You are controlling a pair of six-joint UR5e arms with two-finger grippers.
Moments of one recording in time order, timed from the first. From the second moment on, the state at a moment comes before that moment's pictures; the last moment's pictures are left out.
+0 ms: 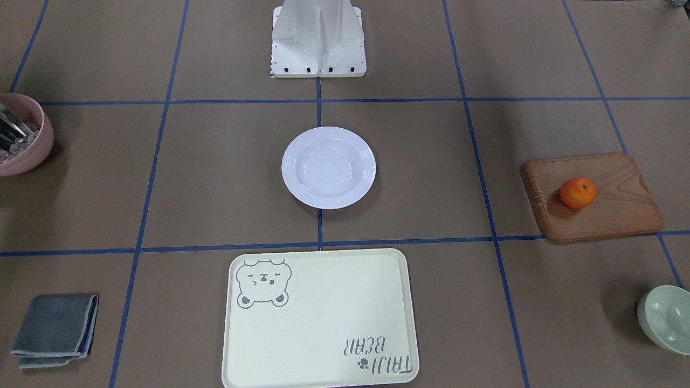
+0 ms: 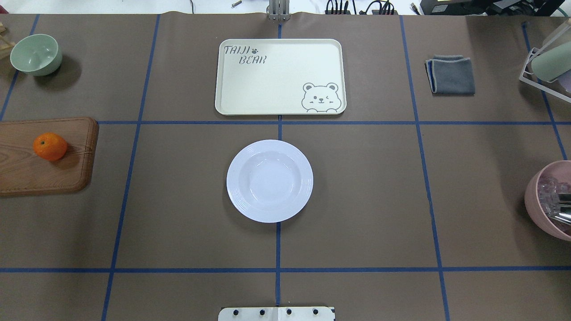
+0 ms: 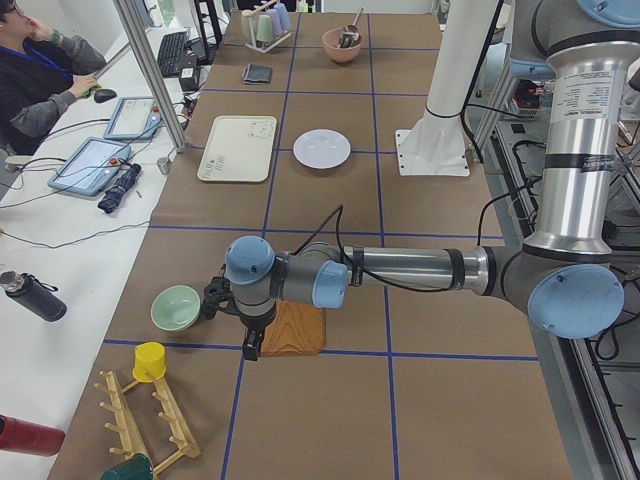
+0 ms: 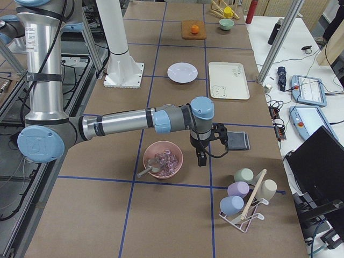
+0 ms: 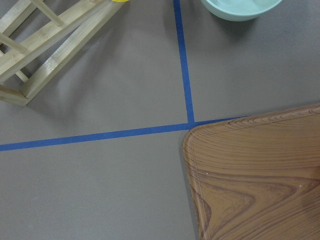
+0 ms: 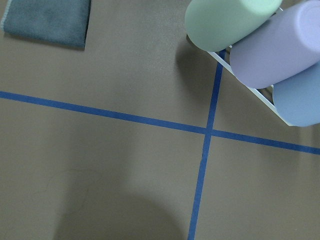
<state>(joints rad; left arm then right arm) -1.56 -1.60 -1.55 -1.70 -2.33 0.02 1.46 -1.59 1.78 -1.55 2.27 0.05</state>
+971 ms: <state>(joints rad) -1.56 -1.60 -1.61 -1.70 -2.32 0.01 1.47 -1.59 1.78 -1.38 2.27 0.05</state>
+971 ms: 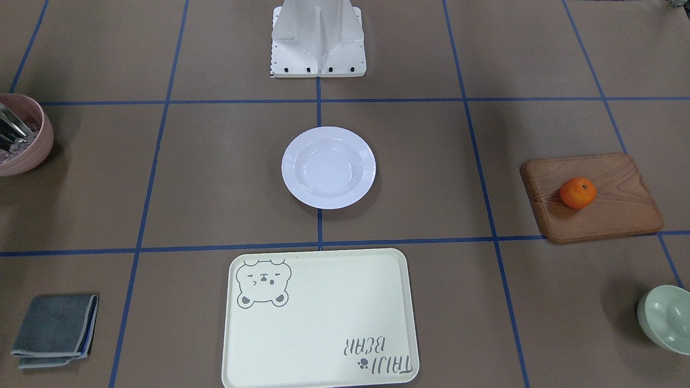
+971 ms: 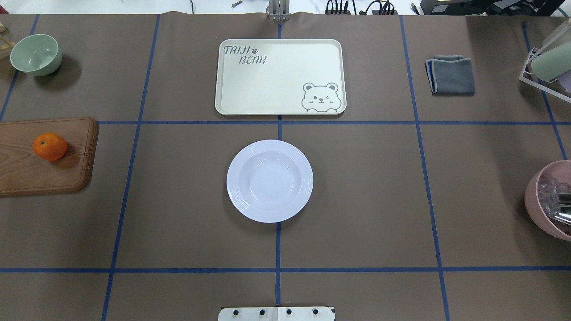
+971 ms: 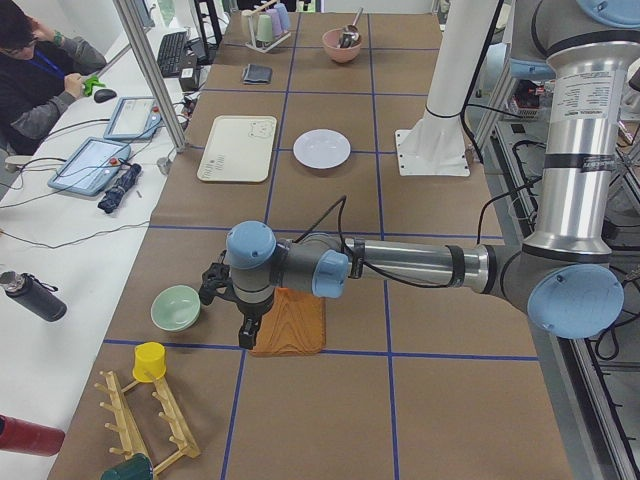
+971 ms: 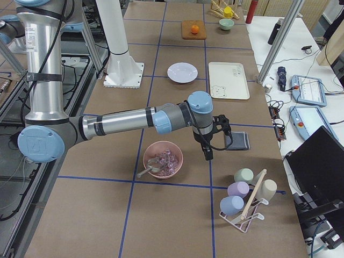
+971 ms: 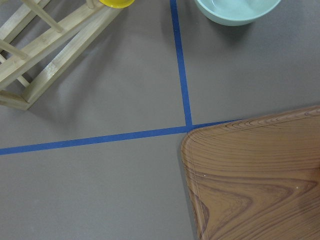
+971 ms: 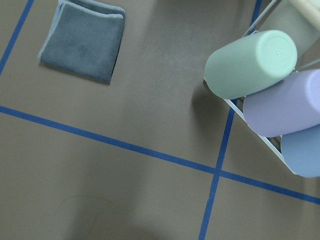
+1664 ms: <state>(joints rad) -1.56 -1.69 -1.57 -1.89 -2.31 0.01 1.48 -1.60 1.74 -1.11 2.27 0.27</state>
